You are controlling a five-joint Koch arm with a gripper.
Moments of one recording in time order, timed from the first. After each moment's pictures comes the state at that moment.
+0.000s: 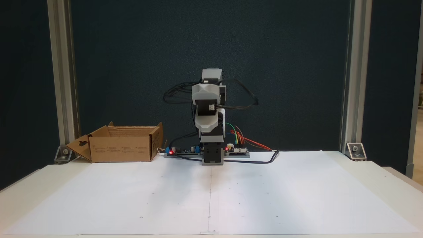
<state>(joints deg) 1.3 129.1 141.9 -30.8 -0.4</state>
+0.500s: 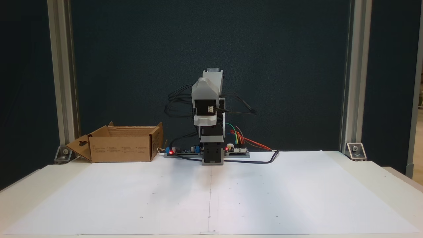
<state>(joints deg) 2.6 129.1 157.0 -65.0 -1.0</state>
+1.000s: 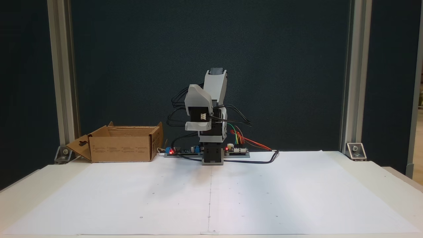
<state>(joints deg) 9.3 129.1 168.7 -80.9 -1.0</state>
